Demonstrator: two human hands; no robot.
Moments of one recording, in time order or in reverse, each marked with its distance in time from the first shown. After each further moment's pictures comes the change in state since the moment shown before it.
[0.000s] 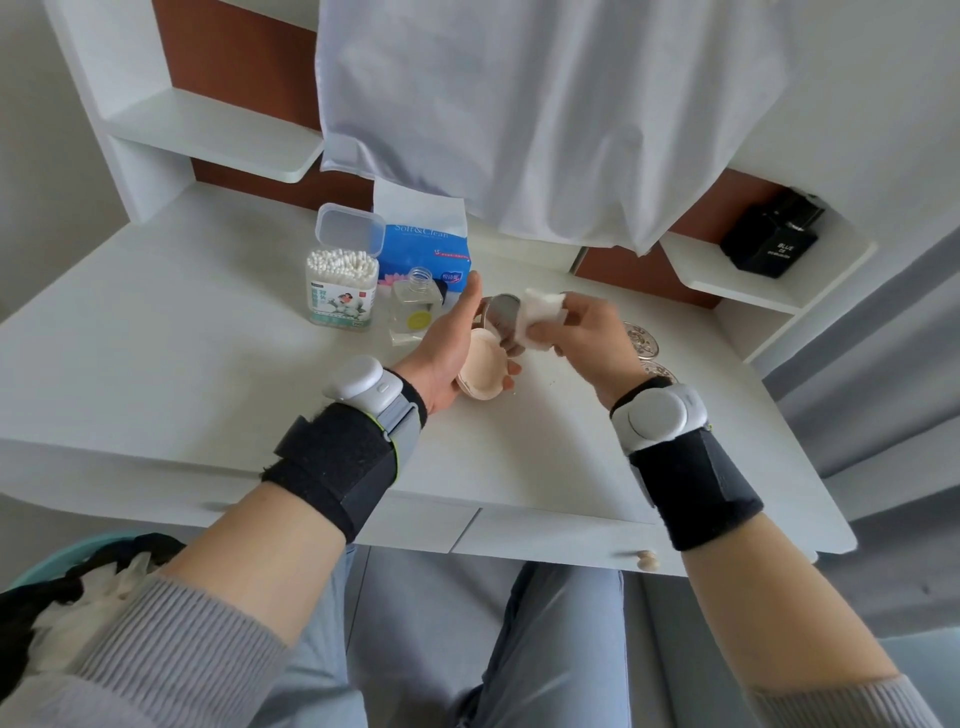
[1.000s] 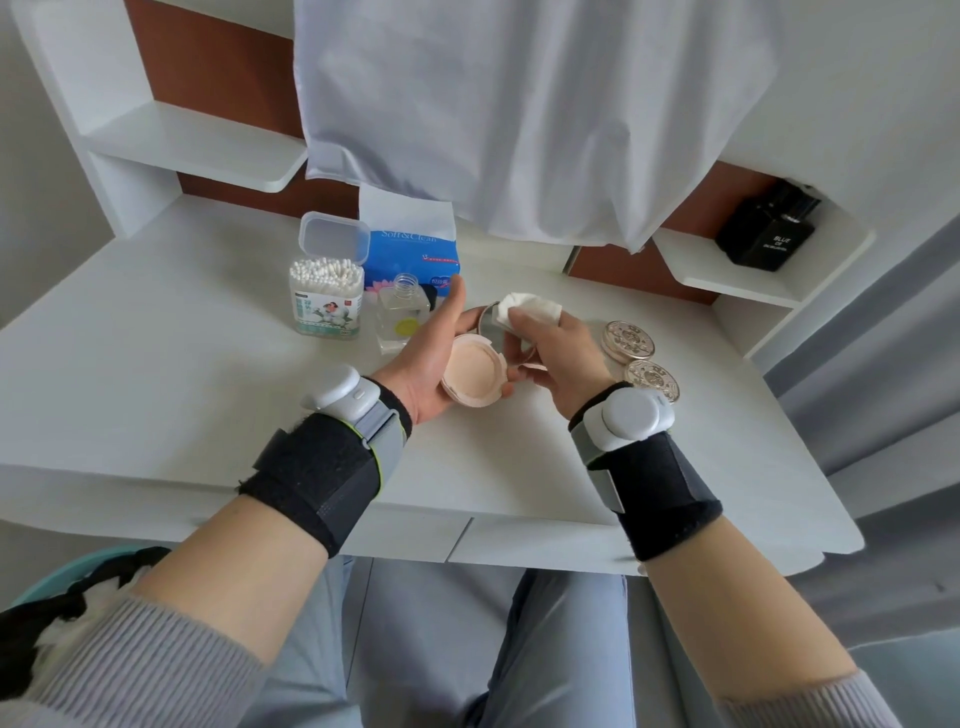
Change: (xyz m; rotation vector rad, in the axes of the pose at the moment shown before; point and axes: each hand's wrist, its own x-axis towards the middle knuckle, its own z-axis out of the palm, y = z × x) left_hand -0.005 0.002 0.000 -0.090 -0.113 -0.027; right_hand -0.002 0.000 0.026 0.478 -0.001 0.315
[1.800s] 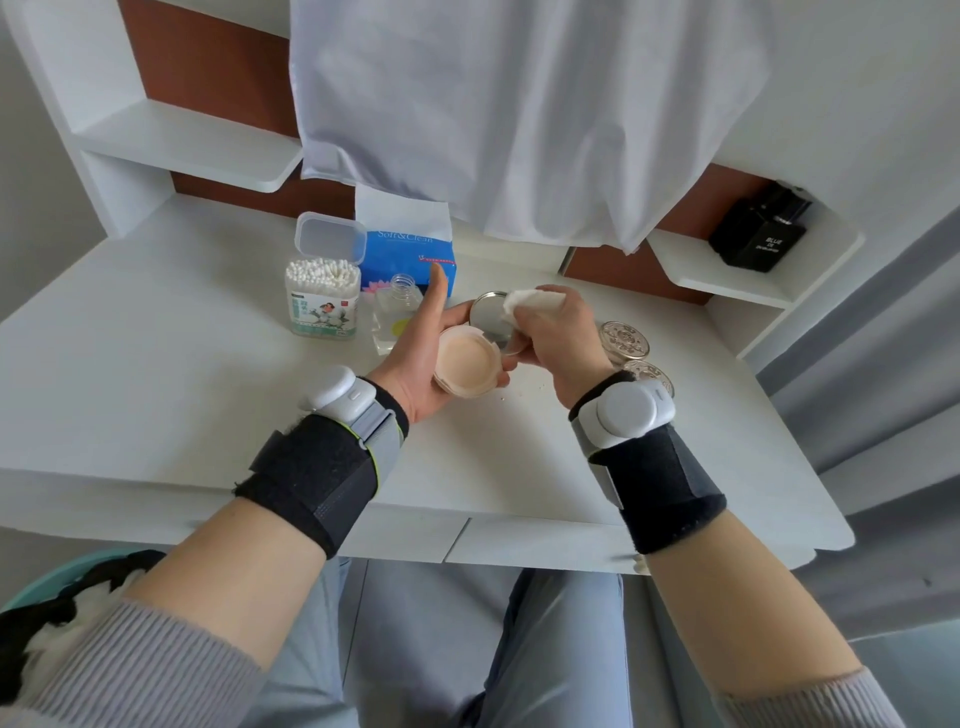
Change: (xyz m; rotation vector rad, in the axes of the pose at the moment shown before) left_hand -0.003 0.004 -0.001 -0.045 0.003 0.037; right_hand 0.002 -0.015 0.006 -0.140 0.124 -0.067
